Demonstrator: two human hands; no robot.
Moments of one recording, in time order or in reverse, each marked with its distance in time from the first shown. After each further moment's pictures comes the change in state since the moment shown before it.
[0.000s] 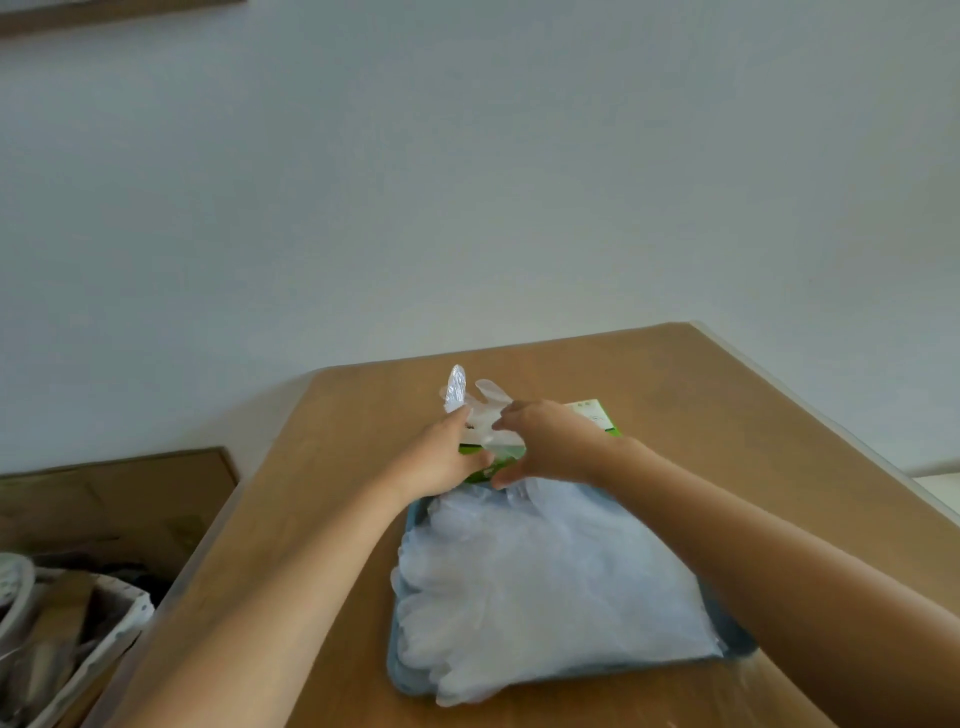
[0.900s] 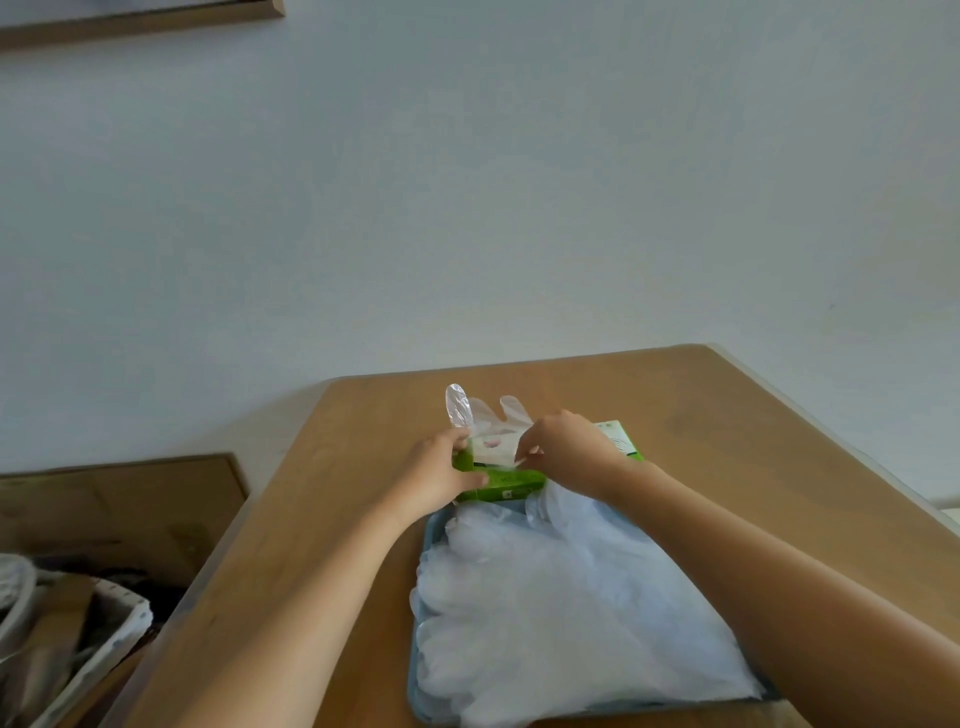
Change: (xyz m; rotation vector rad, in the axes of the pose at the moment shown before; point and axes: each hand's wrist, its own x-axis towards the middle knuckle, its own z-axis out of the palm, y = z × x) left_hand 0.008 -0.035 0.001 -0.140 0.099 -0.090; right_hand 0.020 0.004 0.006 0.023 0.113 -0.001
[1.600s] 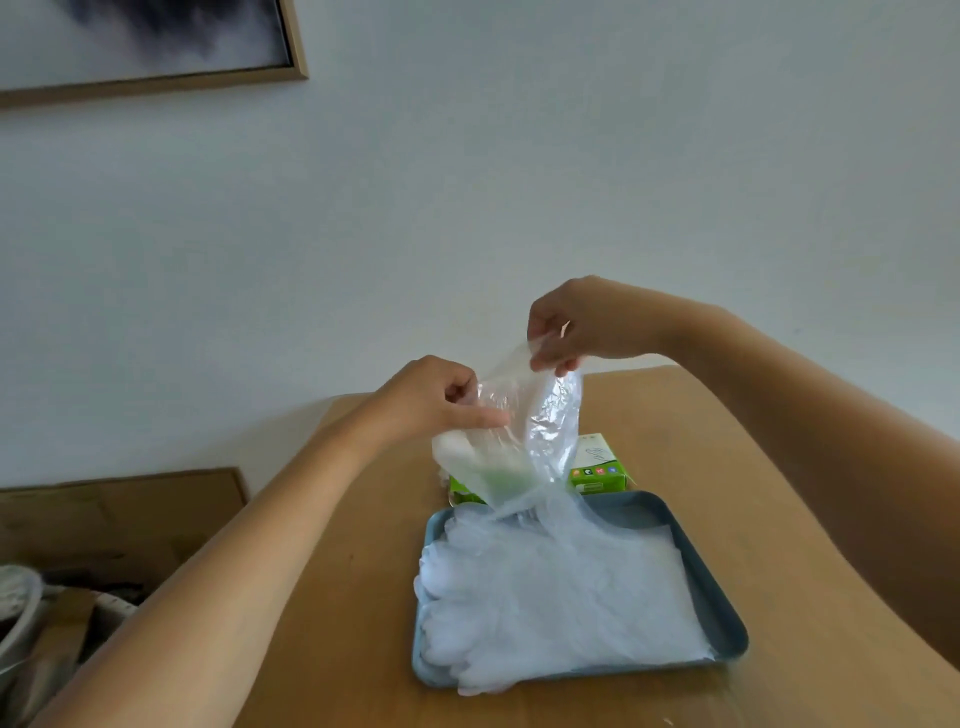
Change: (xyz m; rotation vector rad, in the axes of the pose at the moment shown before) left_hand -0.050 0.081 -0.094 -0.052 -0.002 0.326; right_hand -0.044 -0.032 -0.174 0.183 0.017 -0.119
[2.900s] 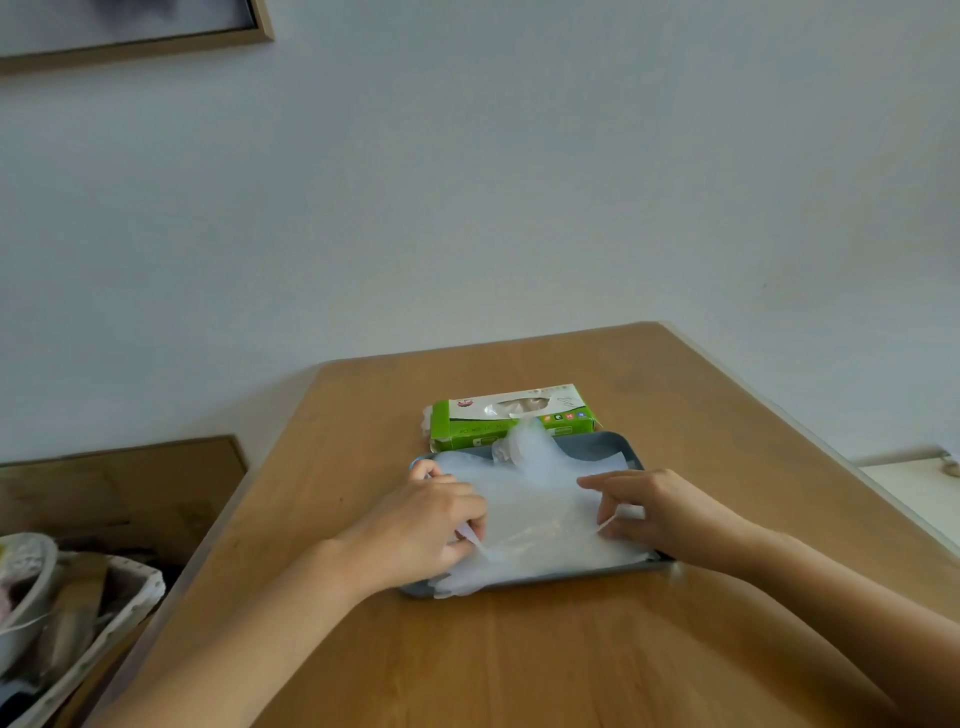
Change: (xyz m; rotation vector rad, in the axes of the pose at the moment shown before) left_hand -0.100 -0.028 0.096 0.553 -0.168 0.354; right_hand -0.157 0.092 0.160 0.044 -0.010 0.050
